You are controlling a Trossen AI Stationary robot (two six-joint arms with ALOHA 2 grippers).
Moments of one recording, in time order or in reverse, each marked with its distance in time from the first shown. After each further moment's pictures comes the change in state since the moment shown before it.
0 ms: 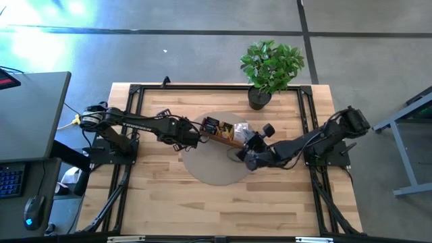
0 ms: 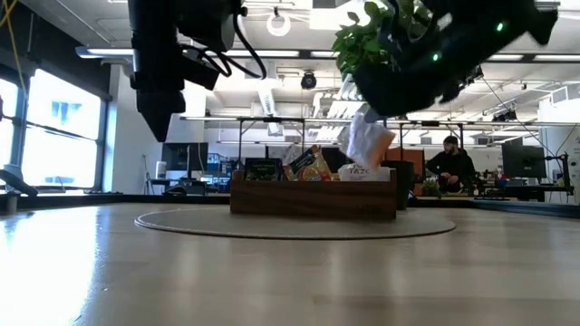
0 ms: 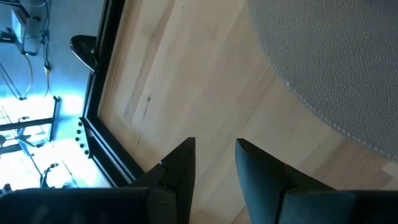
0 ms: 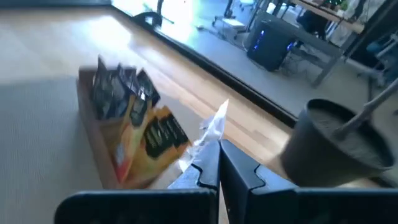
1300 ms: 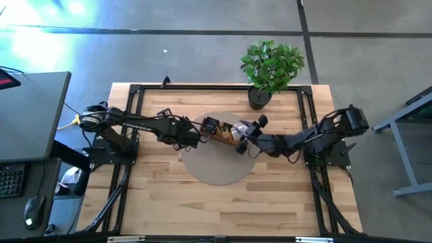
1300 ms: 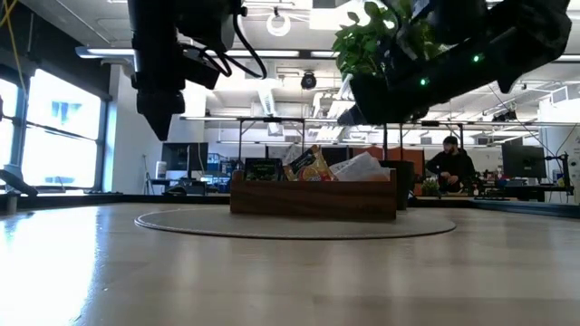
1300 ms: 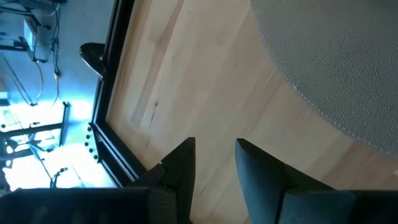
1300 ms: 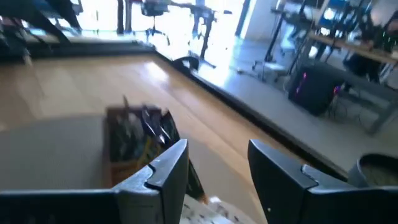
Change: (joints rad) left arm 0.000 0.000 0.000 0.001 -0.031 0.023; right arm -0.170 -0.002 -0.294 0.949 -0.284 -0.581
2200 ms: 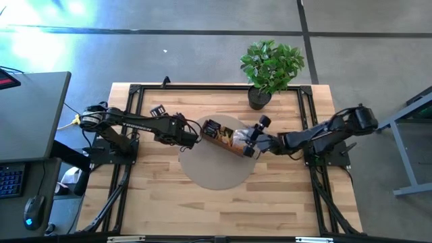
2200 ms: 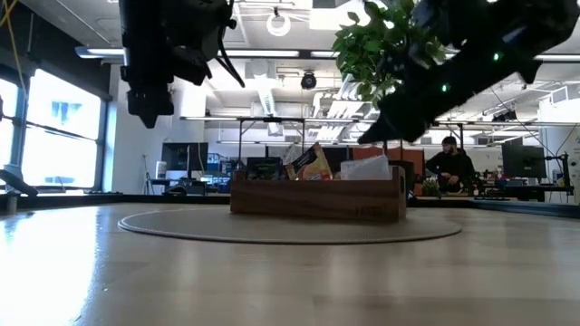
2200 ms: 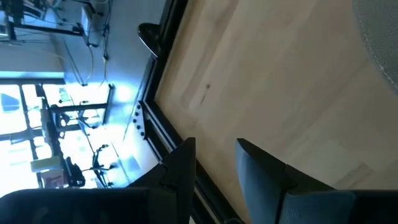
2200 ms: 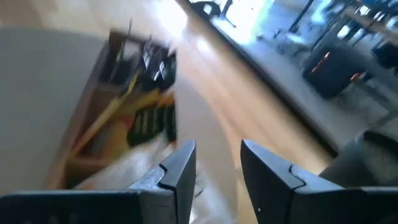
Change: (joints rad) left arm 0.000 0.000 0.000 -0.188 -0.126 -0.155; right arm -0.007 -0.116 -0.002 -0.405 -0.114 0.020
